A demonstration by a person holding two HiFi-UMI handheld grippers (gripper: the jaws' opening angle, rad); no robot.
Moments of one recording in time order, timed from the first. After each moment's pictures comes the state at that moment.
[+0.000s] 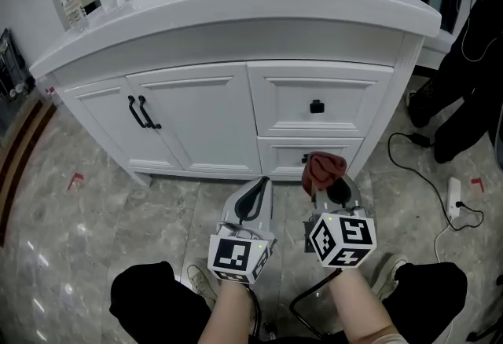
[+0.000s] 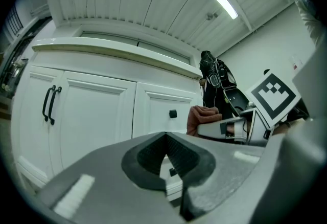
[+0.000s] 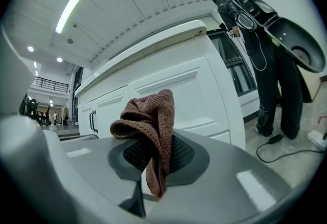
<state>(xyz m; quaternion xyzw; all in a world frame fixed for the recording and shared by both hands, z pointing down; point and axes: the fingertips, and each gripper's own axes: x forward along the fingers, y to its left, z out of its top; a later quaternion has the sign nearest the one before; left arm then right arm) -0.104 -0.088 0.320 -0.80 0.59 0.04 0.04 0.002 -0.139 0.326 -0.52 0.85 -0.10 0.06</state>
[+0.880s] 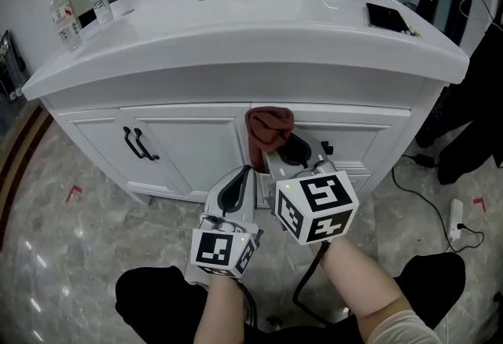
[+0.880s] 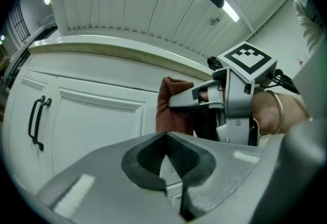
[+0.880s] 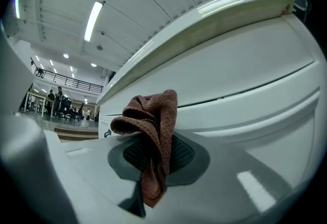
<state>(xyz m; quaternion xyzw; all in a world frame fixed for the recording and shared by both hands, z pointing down) -0.163 -0.173 0.265 -0.78 0.62 0.08 0.08 -0.136 -0.222 0.205 -0.36 0.93 -0.02 0.06</state>
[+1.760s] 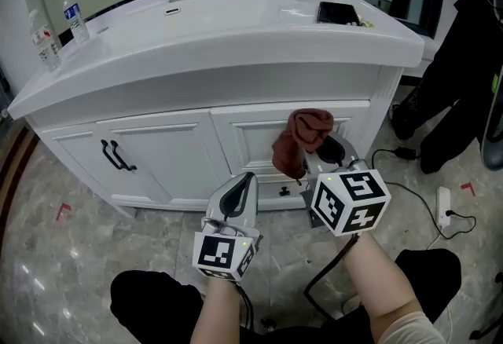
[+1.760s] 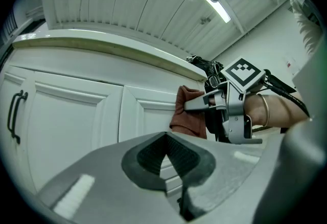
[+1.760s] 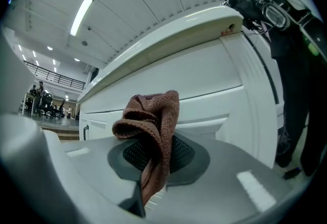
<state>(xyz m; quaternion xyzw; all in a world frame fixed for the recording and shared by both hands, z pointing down) -0.093 -0.173 0.269 -0.82 0.57 0.06 0.08 0.000 -0.244 0.213 -0.45 0.89 -0.04 0.05</state>
